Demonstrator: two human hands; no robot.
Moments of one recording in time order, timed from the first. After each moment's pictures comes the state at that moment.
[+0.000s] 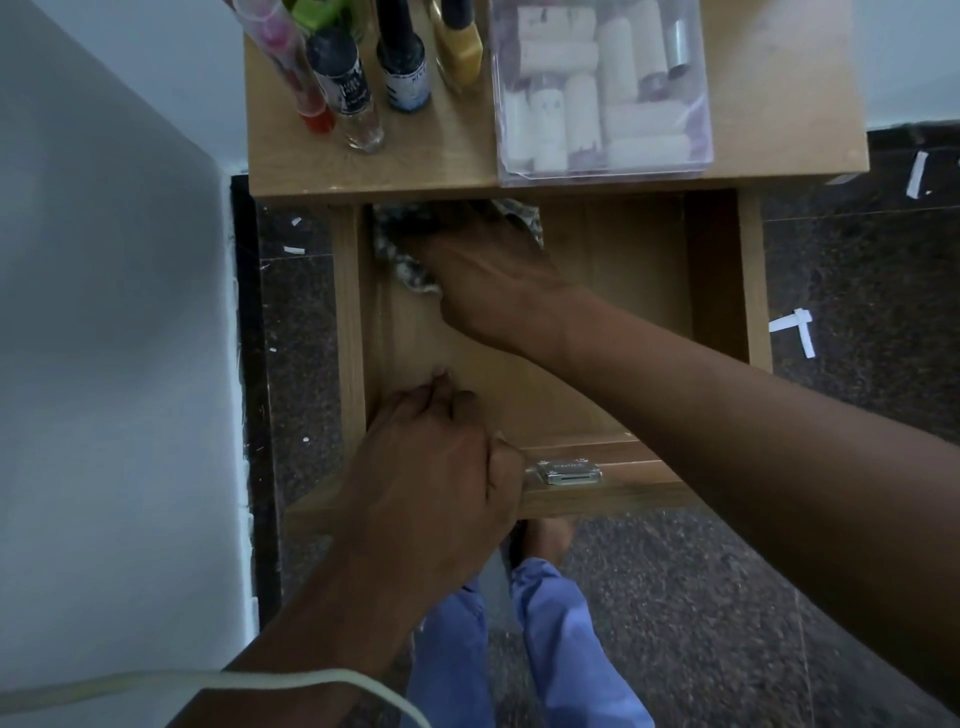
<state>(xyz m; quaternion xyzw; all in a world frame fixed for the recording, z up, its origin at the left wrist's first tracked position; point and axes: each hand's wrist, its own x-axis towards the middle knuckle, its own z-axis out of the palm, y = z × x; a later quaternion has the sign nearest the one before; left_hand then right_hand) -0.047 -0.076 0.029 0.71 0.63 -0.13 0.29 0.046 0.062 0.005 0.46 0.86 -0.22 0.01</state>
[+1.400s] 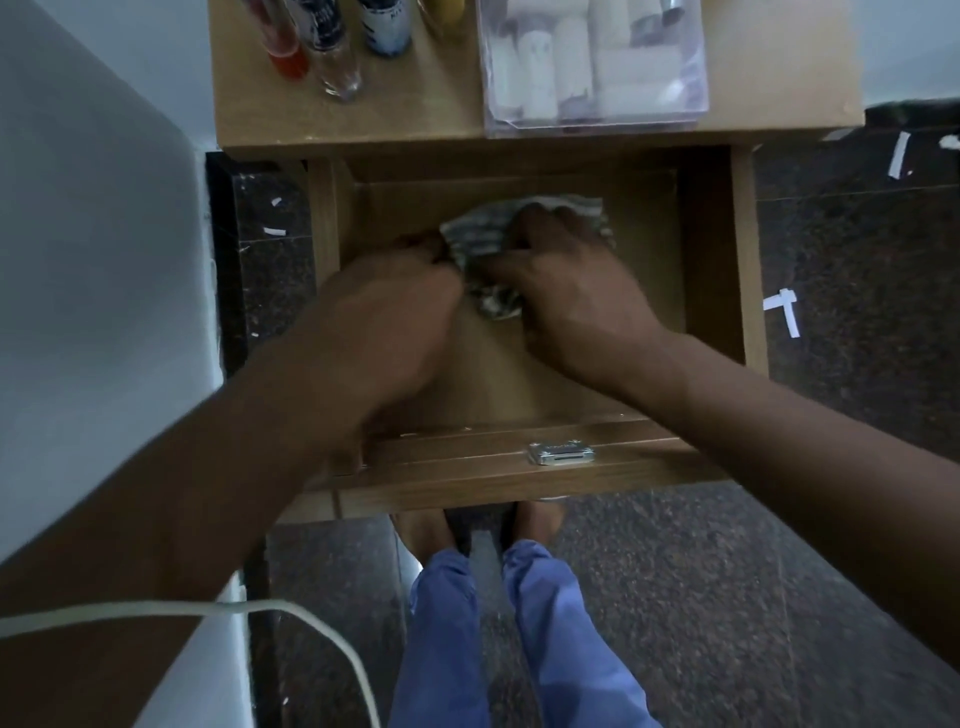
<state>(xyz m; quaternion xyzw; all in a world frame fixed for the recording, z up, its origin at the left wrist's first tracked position) -0.071 0.009 0.020 0.79 0.55 -0.13 0.22 0.111 0.019 -0.011 0.52 0.83 -0.18 0.01</state>
